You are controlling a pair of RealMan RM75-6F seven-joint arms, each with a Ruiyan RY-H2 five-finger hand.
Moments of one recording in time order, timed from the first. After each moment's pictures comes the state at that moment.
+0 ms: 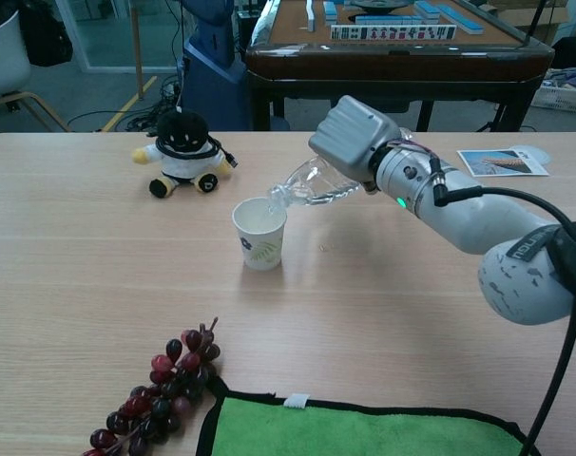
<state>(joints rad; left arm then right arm) -0.06 -1.10 -0.03 -1.67 1.53 1.53 0.09 1.01 -1.99 0.22 -0.73 -1.22 0.93 -0.99</state>
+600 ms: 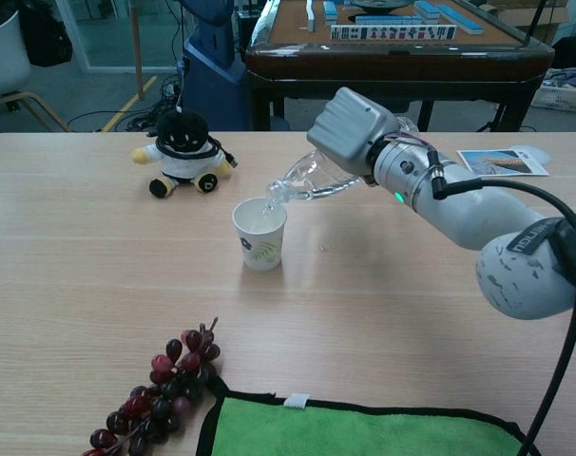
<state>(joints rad) -0.06 -1.11 -0.03 -1.67 1.53 1.53 0.09 1.01 -1.97 0.24 -0.79 -1.19 0.95 -1.09</state>
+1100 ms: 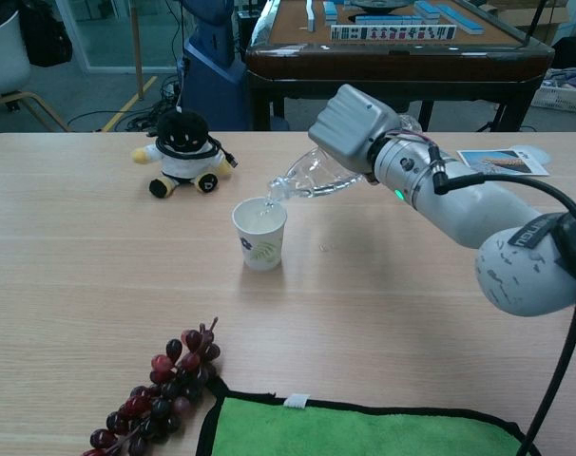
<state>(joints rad) -0.06 -1.11 -0.03 -1.66 1.53 1.52 0.09 1.01 -1.96 0.25 -0.83 -1.15 0.96 -1.14</state>
